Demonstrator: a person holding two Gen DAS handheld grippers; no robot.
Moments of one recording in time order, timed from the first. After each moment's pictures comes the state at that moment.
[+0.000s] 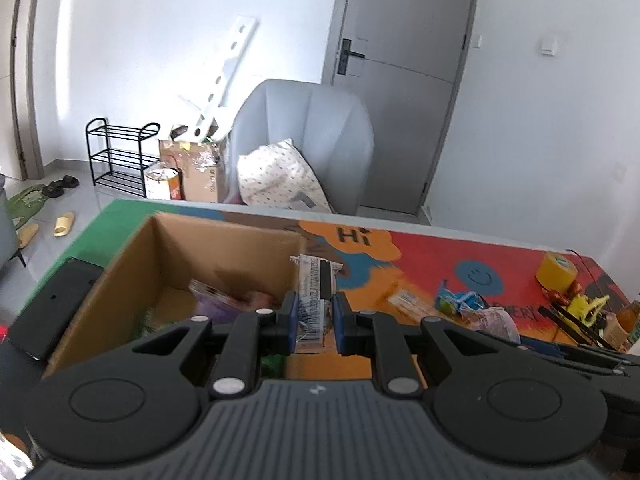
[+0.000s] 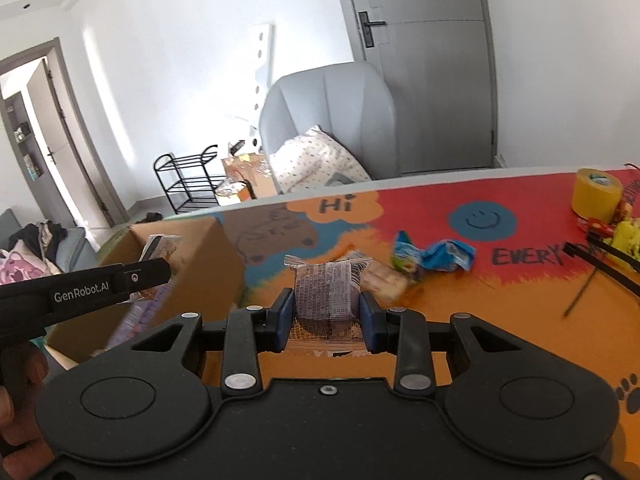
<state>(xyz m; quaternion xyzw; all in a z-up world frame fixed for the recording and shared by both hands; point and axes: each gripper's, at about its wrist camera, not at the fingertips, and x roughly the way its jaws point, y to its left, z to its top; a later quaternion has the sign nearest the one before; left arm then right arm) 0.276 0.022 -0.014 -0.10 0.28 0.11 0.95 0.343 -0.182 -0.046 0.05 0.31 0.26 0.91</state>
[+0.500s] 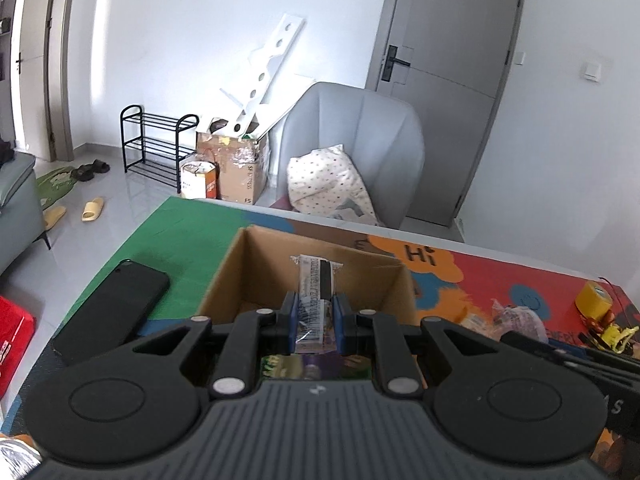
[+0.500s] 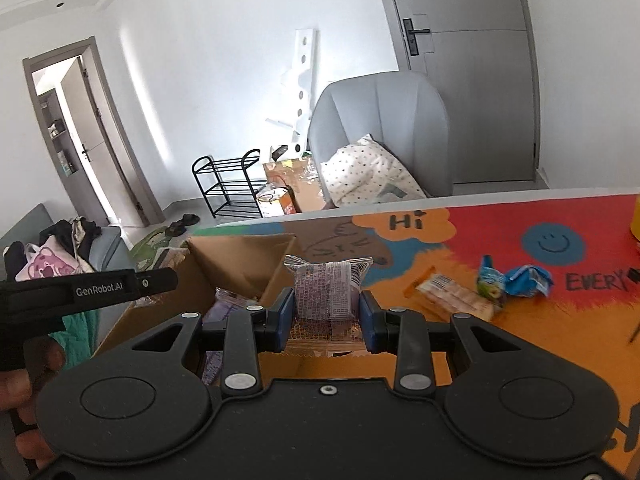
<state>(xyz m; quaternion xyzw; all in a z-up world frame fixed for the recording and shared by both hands) 0.274 0.096 -0.013 -0.13 0.28 0.15 0.94 0.344 -0.128 -0.035 0.05 0.29 0.30 0.90</state>
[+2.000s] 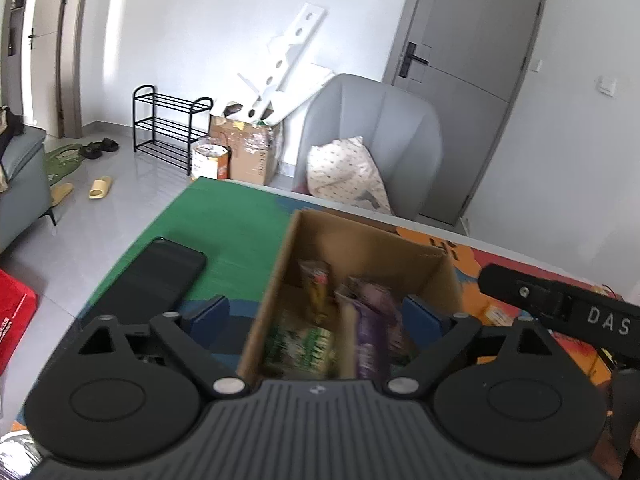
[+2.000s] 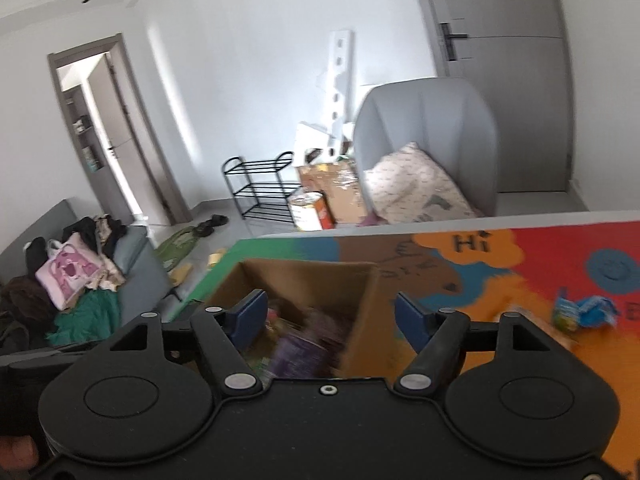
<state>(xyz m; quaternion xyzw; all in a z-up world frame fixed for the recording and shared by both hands) 0.248 0.133 -0.019 -0.16 0.29 0.15 0.93 0.348 -0.087 -0.022 0.05 0.29 0.33 0.90</state>
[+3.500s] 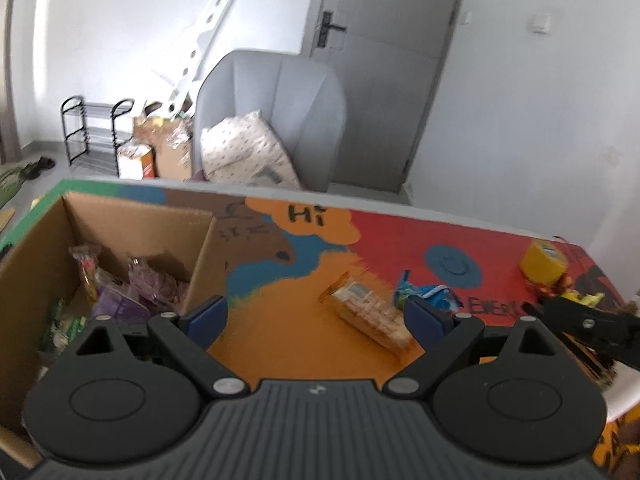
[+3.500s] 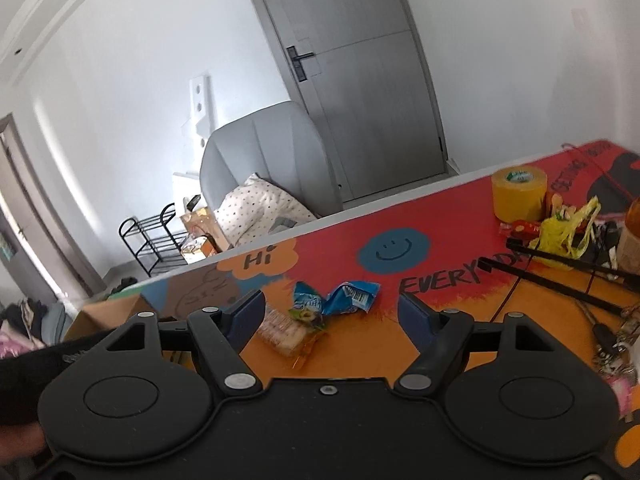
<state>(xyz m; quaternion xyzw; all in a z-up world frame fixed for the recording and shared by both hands) 0.344 -0.025 -0.048 -0.12 0.32 0.08 0.94 0.386 -0.273 -0.058 0.14 0.29 0.18 0.93</state>
